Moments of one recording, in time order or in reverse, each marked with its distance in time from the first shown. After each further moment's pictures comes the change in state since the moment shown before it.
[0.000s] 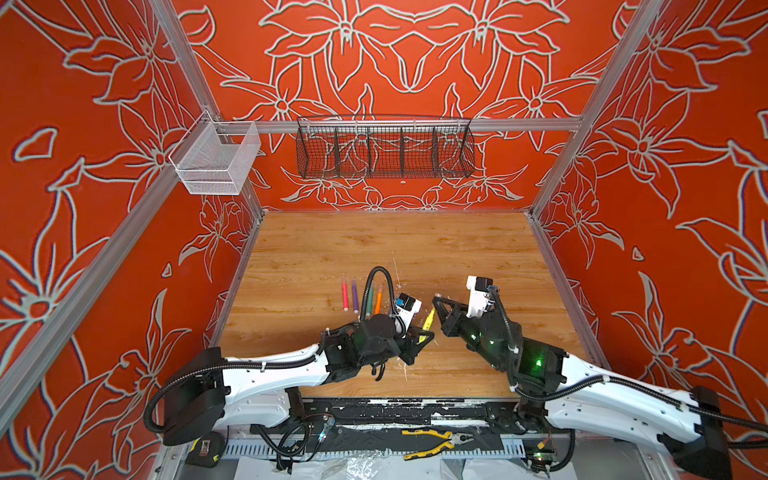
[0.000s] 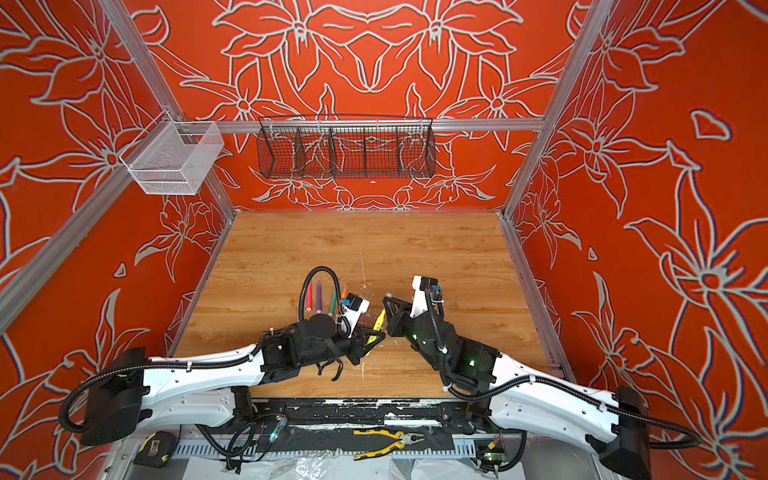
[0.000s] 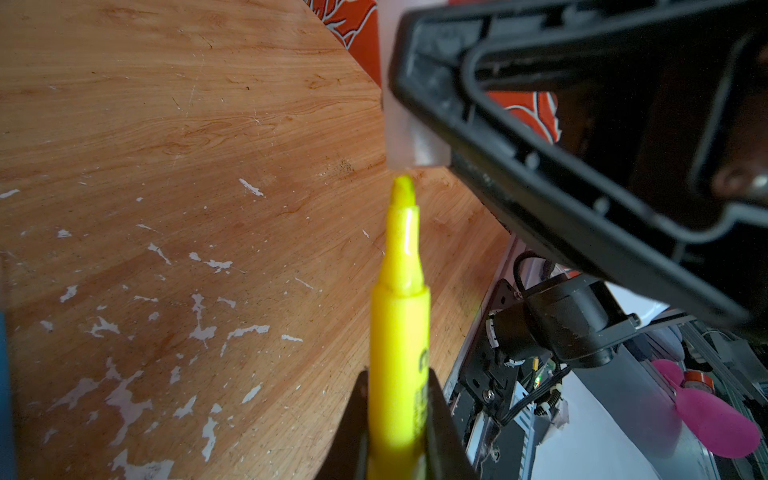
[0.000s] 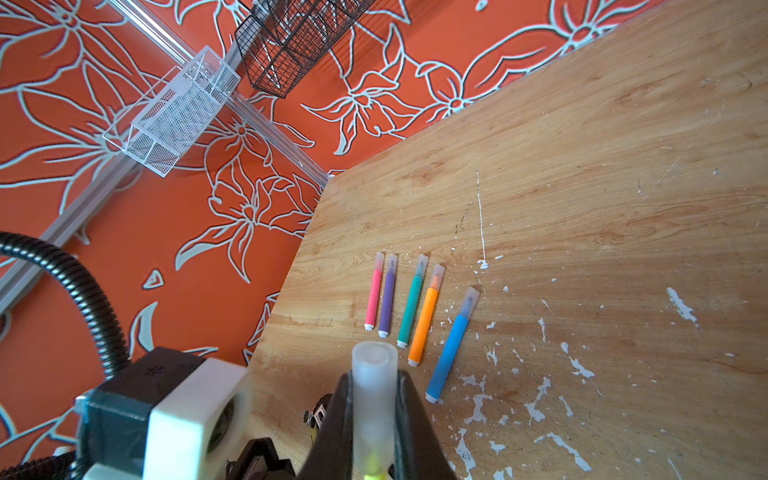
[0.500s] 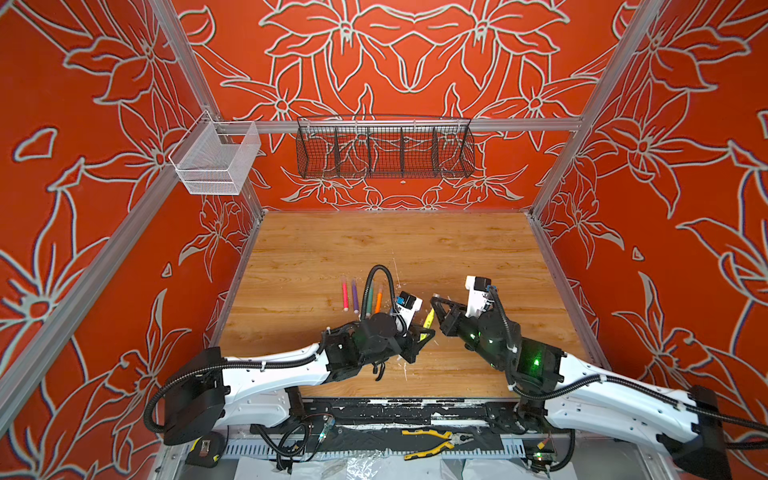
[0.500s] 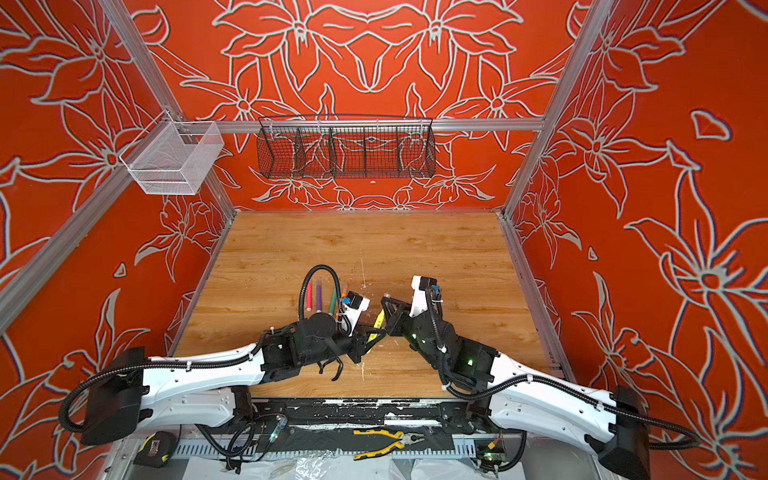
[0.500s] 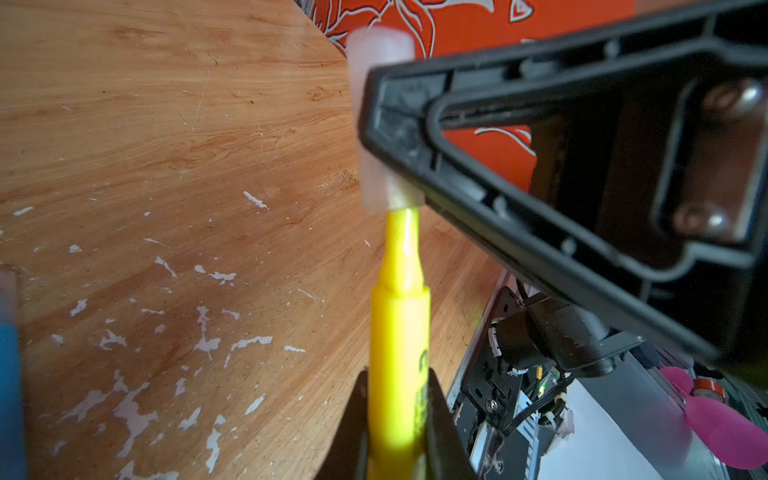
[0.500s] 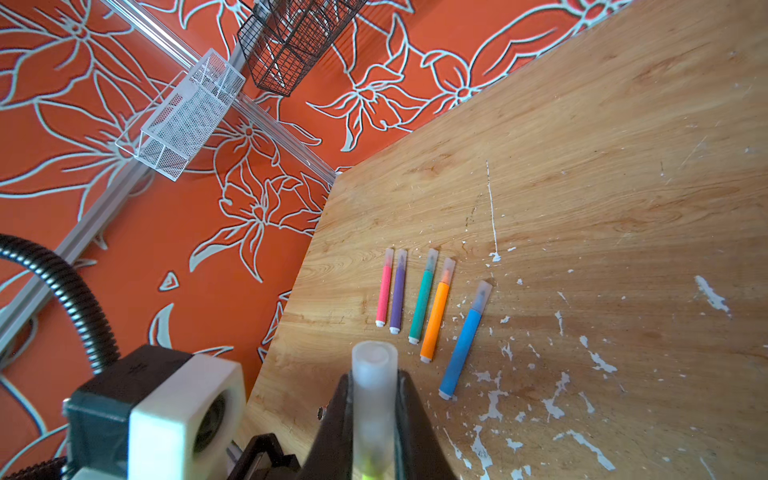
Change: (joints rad) left arm -0.002 0.004 0.016 -0.004 -0.029 0.025; right arm -0.012 0.009 -0.016 0.039 -0.059 0.052
